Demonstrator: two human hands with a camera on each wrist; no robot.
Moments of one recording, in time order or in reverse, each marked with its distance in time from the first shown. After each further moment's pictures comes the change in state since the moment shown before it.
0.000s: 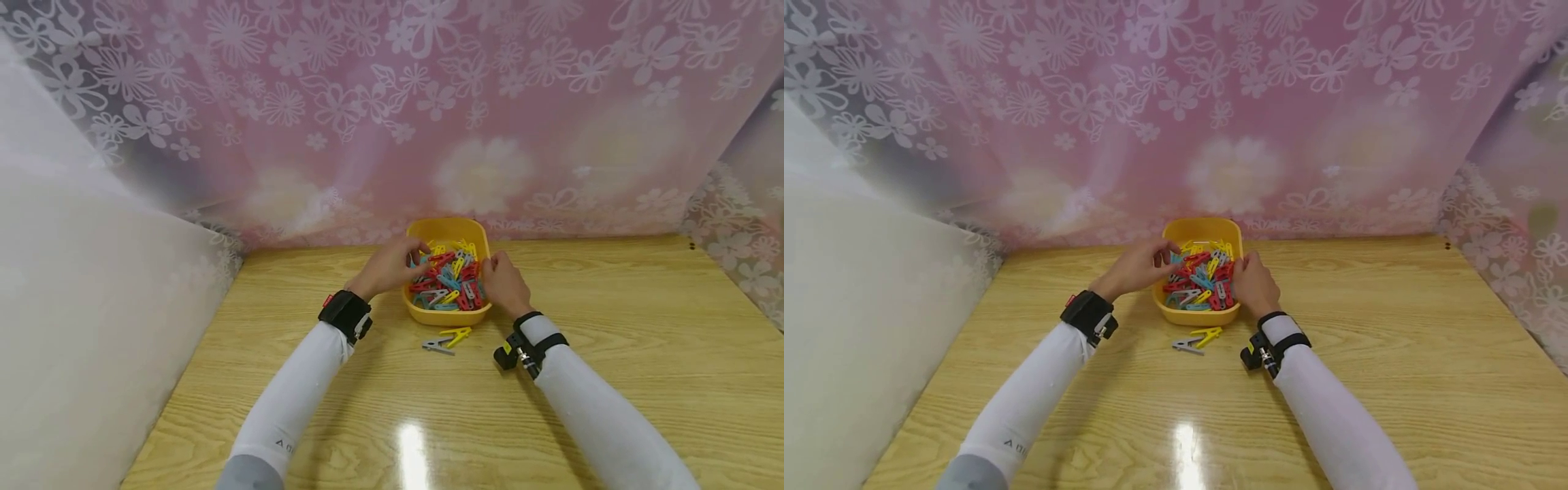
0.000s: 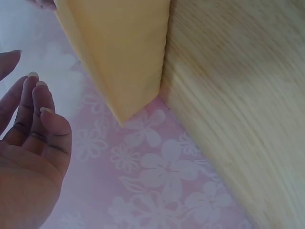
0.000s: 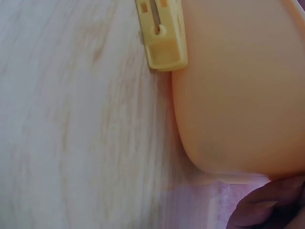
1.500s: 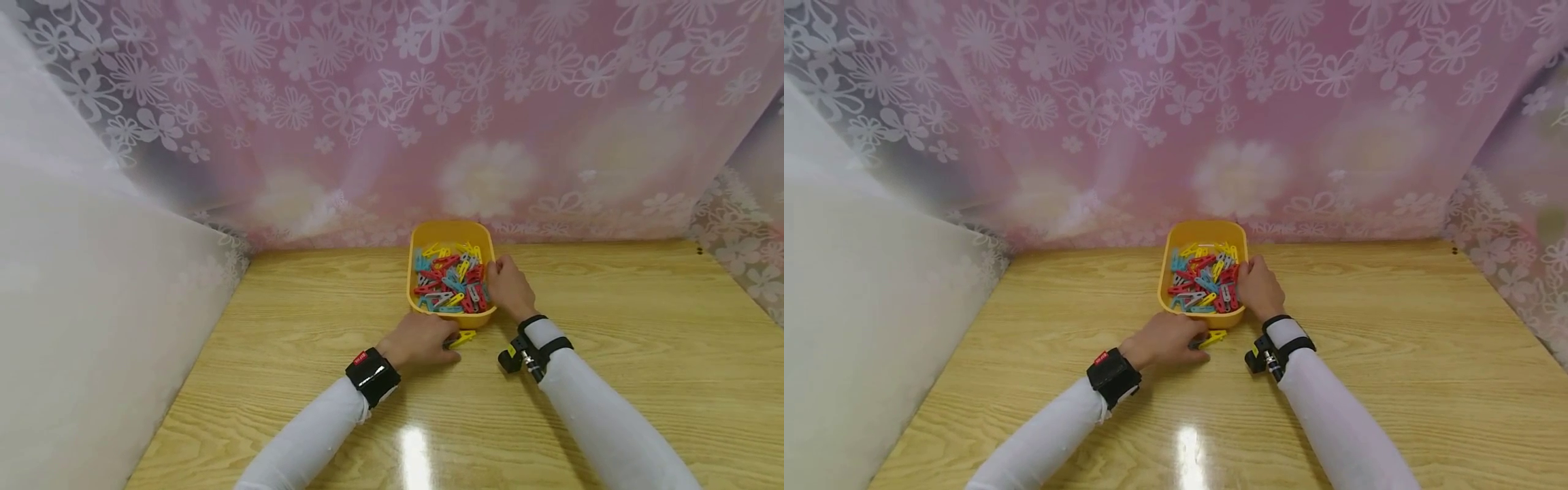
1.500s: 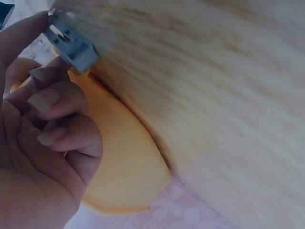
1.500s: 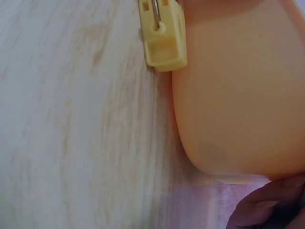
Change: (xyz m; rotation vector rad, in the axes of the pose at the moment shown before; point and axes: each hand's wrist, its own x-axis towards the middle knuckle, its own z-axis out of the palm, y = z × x) left_hand -0.050 0.039 0.084 0.469 -0.322 0.081; right_hand 0.003 0.003 0.002 -0.005 0.012 0.004
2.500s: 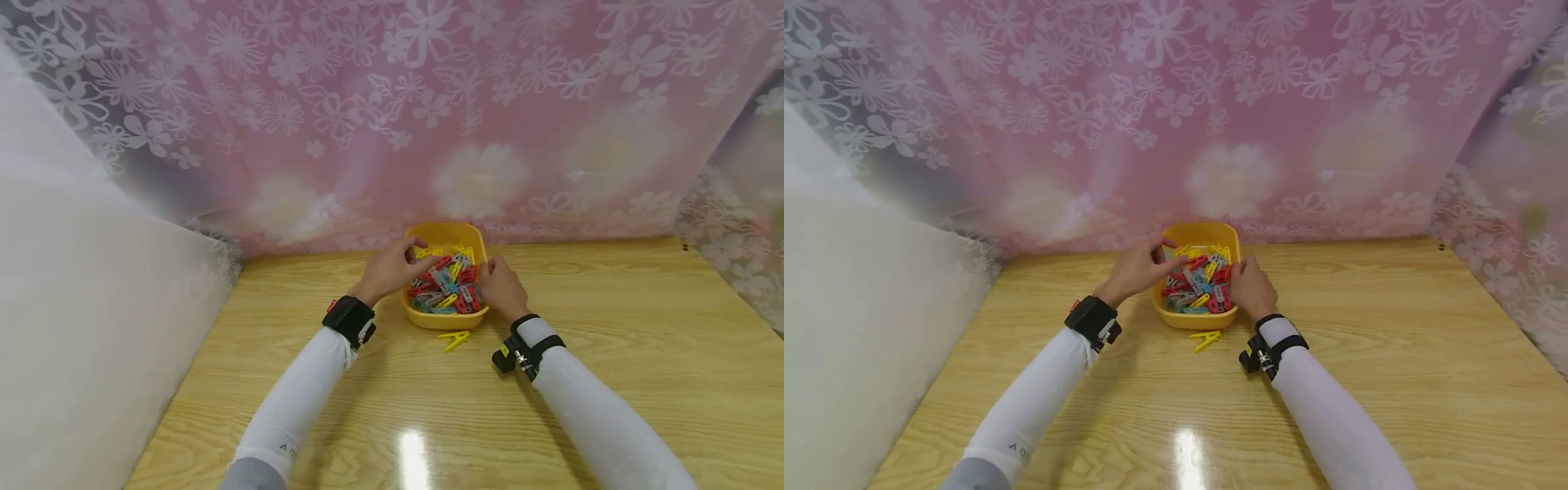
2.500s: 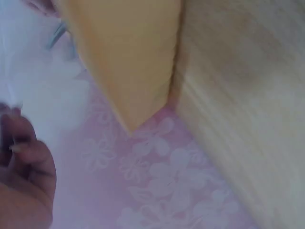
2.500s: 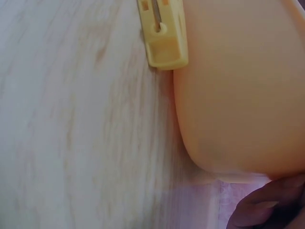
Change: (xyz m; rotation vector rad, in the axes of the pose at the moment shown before) left_hand 0.022 -0.067 -0.068 -0.458 0.440 -0.188; right_hand -0.002 -0.001 -0.001 0.011 -0.009 0.012
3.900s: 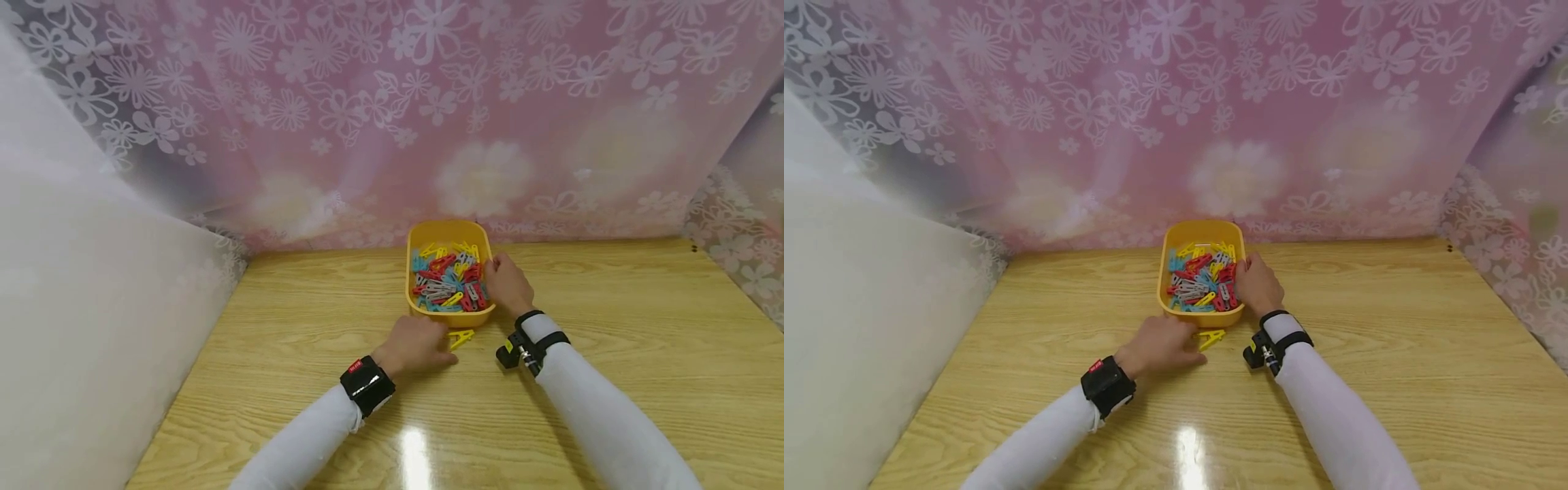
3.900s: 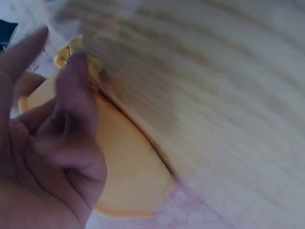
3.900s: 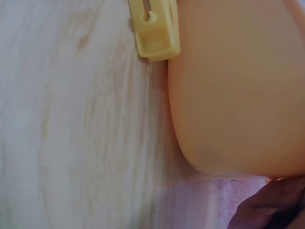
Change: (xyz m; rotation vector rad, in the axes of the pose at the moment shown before) left_hand -0.075 0.028 0.071 0.470 -0.363 0.077; right_hand 0.005 -0.002 0.000 -0.020 0.006 0.053
